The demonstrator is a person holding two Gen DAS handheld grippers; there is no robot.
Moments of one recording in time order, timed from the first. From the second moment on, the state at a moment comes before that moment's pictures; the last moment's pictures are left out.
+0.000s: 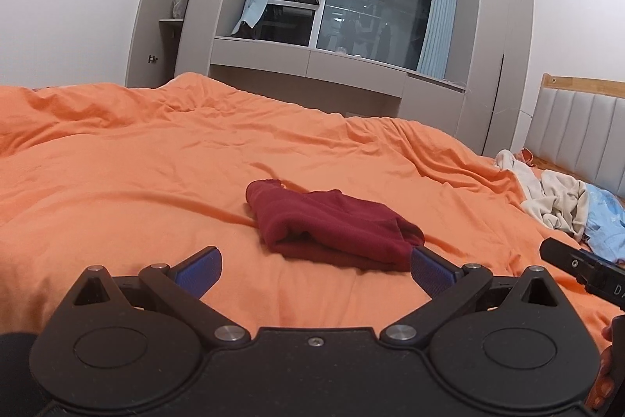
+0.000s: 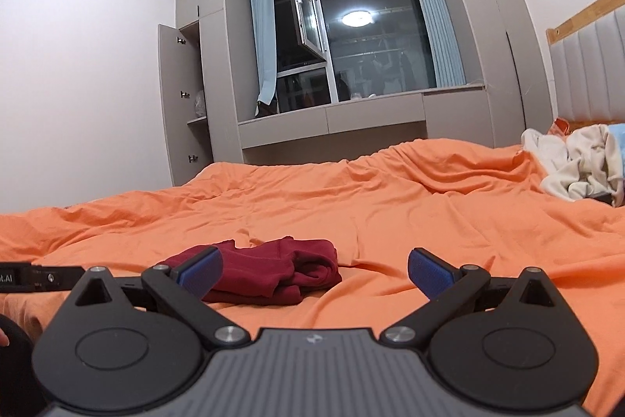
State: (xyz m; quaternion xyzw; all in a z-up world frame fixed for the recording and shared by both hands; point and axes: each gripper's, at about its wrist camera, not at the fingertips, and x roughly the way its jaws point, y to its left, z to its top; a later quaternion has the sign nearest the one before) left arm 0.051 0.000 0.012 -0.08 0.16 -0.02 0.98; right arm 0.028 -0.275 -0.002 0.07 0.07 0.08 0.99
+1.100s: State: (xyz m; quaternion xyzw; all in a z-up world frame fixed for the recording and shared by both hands) left arm -0.001 0.001 -0.020 -0.04 0.17 0.00 0.99; right arm -0.012 -0.262 -0.029 0.03 0.10 0.07 0.99
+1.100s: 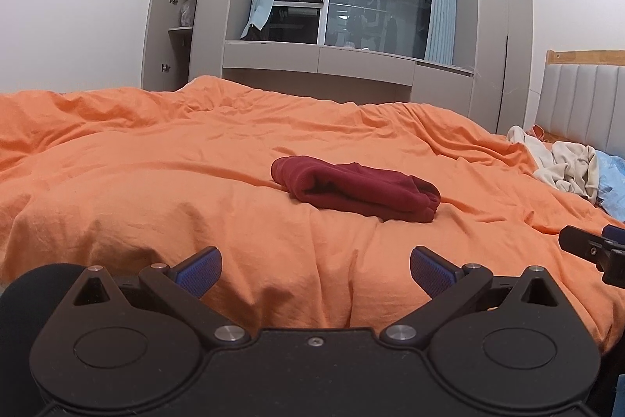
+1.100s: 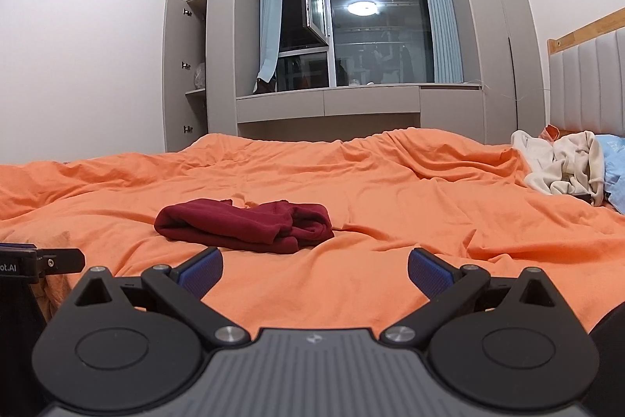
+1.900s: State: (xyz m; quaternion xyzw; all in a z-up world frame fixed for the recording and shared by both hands) left arm -0.001 -0.004 -0.021 -0.03 0.17 0.00 0.99; right arm -0.012 -0.262 -0.029 0.03 0.10 0.07 0.99
